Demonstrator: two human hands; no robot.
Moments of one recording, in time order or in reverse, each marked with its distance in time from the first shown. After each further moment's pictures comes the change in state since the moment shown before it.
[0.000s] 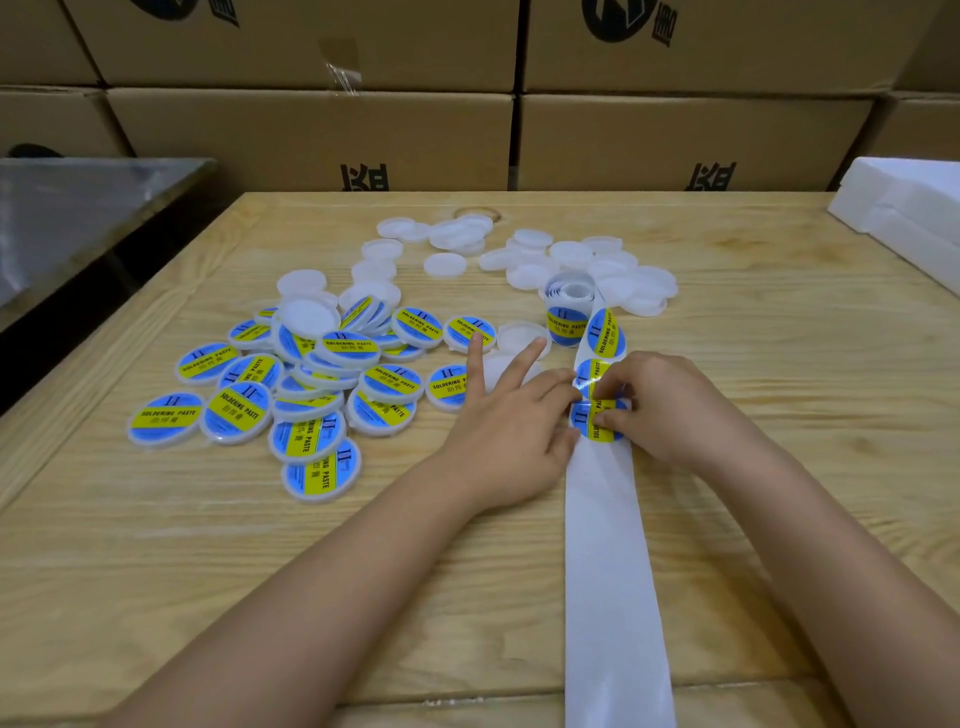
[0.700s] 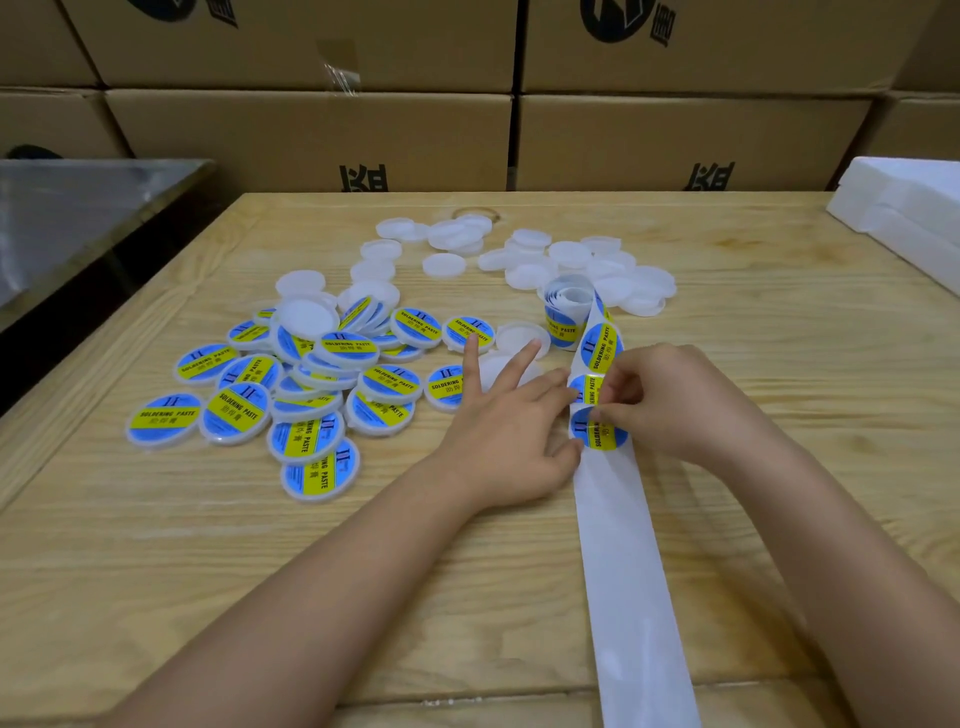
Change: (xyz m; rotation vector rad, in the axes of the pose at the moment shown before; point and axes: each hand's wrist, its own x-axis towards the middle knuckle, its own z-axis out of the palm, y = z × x) left_hand 0.000 0.000 0.001 -0.006 -0.004 -0.009; right_hand -0.009 -0.010 -0.017 0.137 -0.025 0.014
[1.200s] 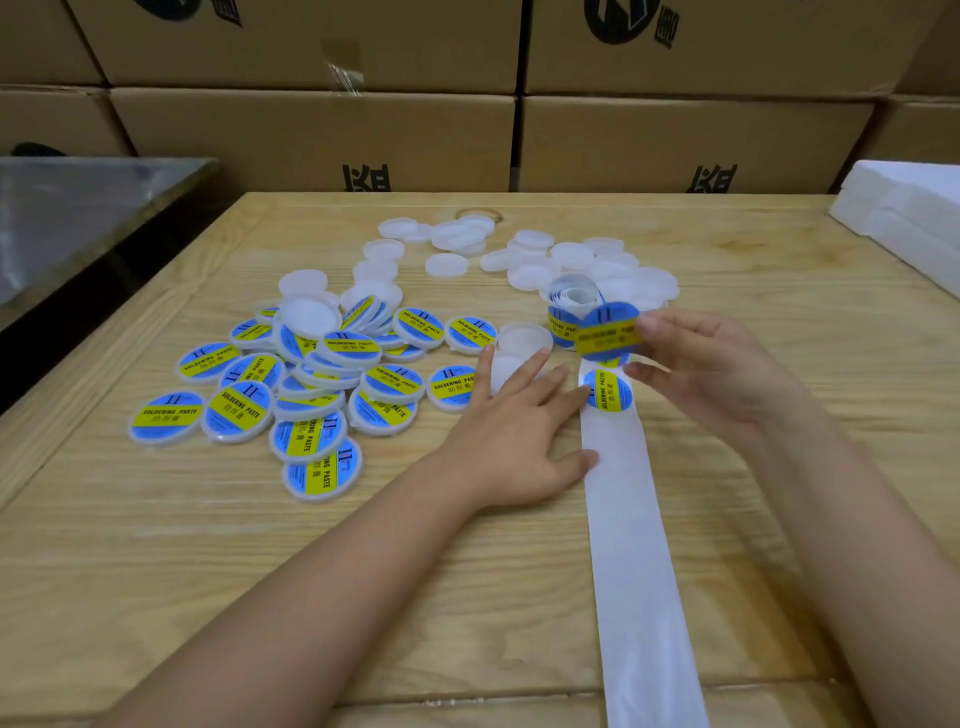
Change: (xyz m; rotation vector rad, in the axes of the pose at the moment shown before) left_hand 0.003 -0.005 0.005 -0.028 -0.090 0.047; right_hand 0.008 0.019 -0.015 1.232 -0.083 0.008
